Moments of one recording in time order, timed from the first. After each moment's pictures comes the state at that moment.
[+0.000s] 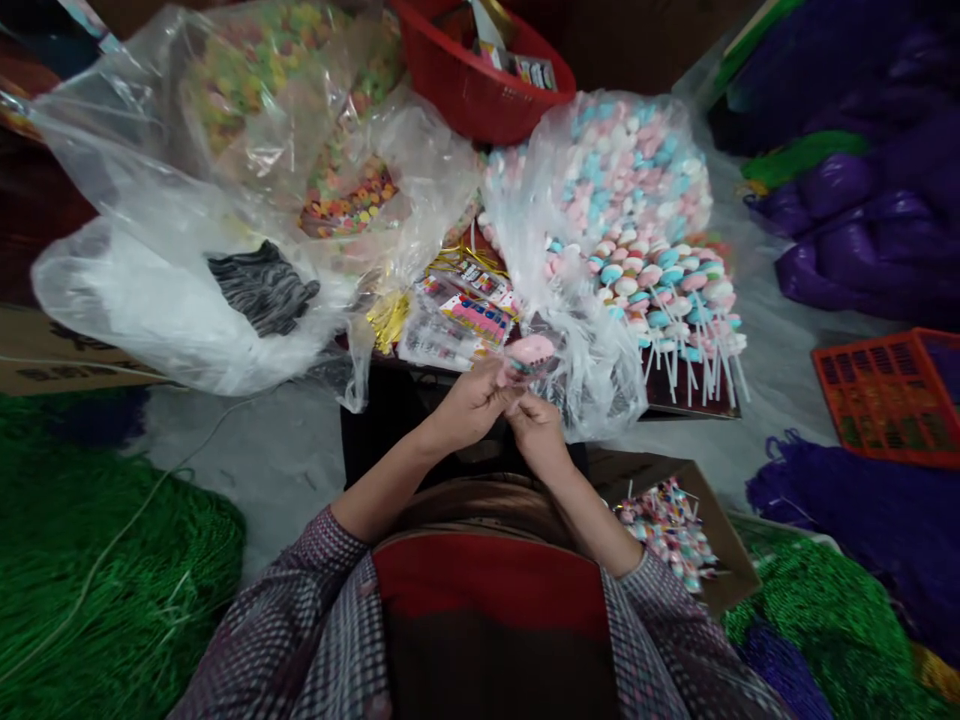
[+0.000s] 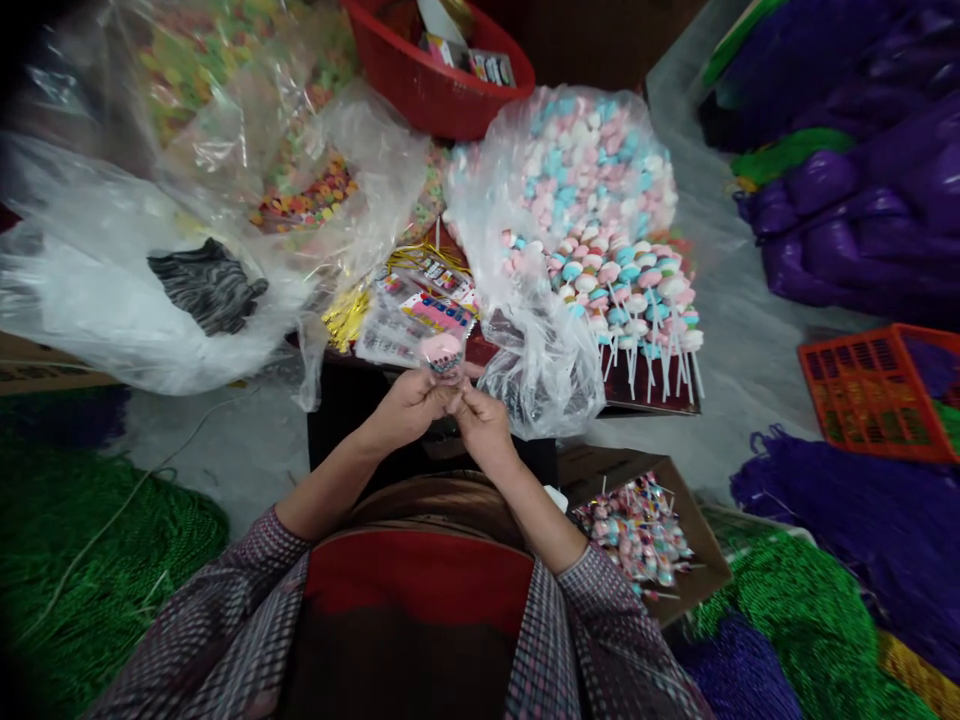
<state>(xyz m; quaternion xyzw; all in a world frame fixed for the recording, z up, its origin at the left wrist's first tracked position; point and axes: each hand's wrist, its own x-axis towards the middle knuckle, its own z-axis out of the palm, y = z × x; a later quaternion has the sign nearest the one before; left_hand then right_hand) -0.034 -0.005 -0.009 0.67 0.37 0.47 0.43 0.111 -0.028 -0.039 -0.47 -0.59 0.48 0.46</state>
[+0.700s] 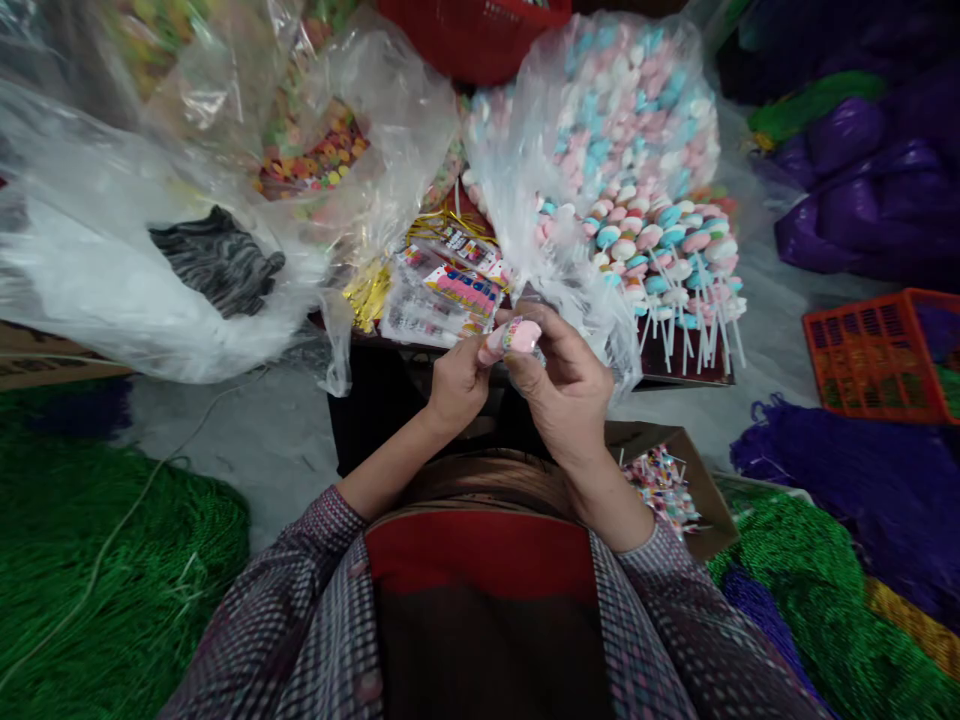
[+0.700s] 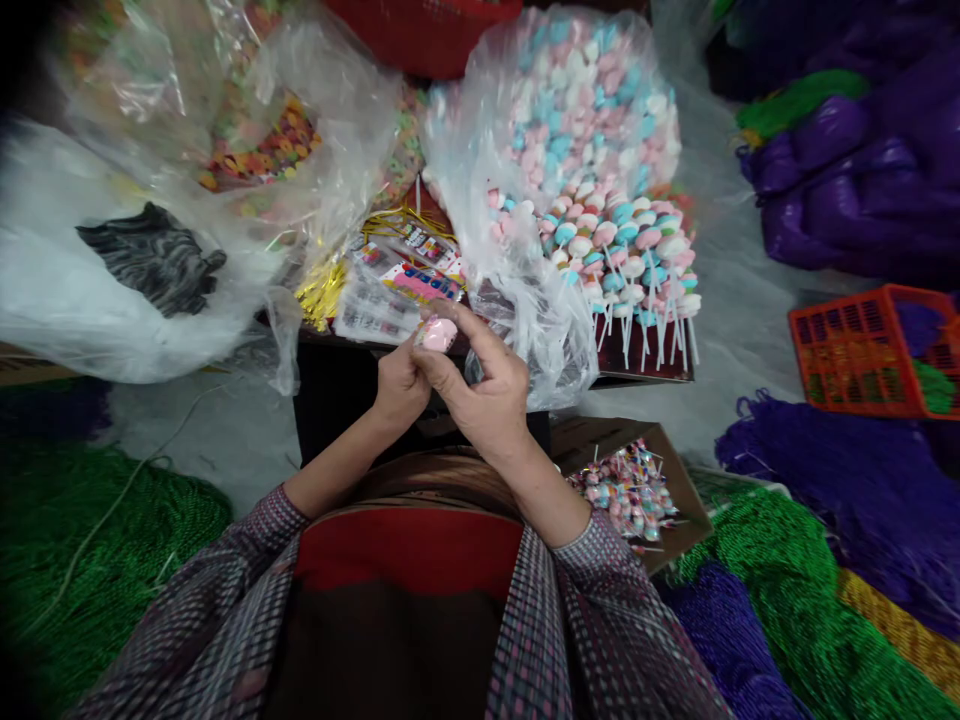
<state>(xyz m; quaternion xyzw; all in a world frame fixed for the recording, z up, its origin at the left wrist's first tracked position) -0.018 -0.008 -0.066 0.66 0.49 0.52 0.25 0.107 -0.027 0.031 -0.47 -0.60 0.37 0.54</state>
